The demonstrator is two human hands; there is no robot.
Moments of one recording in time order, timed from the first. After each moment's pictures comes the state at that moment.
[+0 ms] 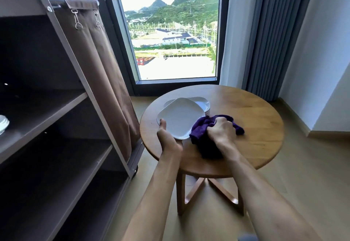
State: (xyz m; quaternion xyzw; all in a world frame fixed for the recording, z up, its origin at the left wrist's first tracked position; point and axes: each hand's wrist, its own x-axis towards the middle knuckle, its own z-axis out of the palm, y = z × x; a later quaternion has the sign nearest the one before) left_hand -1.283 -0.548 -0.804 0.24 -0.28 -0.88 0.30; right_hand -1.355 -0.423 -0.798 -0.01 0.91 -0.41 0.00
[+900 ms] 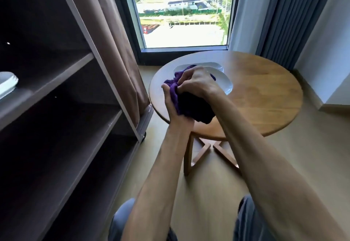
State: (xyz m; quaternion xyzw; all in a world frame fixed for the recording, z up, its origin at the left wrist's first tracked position) left_hand -1.240 -0.539 -0.807 0.11 -0.27 -0.91 0.28; right_hand -1.299 -0.483 -0.723 -0.28 0.85 -0.44 0.12
